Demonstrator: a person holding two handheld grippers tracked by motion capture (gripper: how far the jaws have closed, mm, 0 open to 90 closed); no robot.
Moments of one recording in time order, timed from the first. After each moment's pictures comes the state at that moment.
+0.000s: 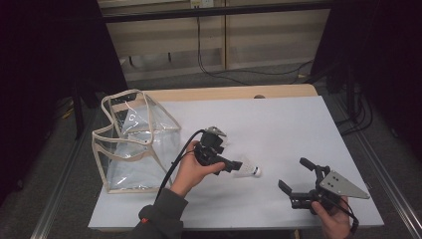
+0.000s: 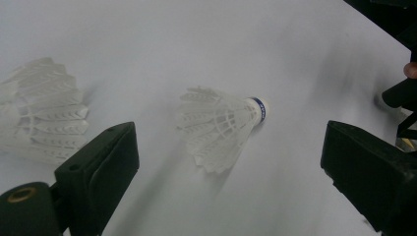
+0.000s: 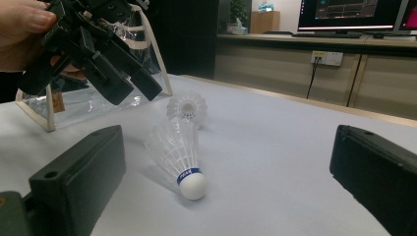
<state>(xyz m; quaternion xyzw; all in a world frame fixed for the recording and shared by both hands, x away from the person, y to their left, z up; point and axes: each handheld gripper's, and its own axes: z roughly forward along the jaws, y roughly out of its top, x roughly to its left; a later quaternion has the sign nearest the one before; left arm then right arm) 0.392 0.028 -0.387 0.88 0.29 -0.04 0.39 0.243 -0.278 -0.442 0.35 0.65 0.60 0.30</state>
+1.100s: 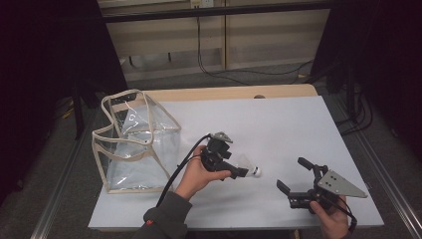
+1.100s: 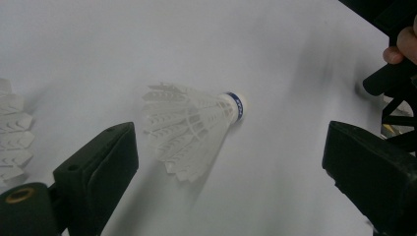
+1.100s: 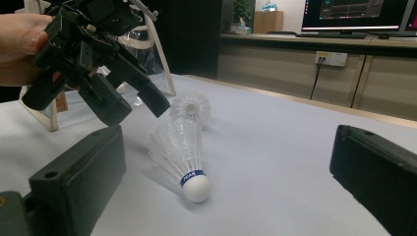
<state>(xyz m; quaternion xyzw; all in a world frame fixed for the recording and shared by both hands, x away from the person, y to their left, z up) 0.386 0.016 -0.402 0.88 0.25 -0.07 0.40 0.245 -0.275 -0.442 0.35 0.66 0.60 0.30</state>
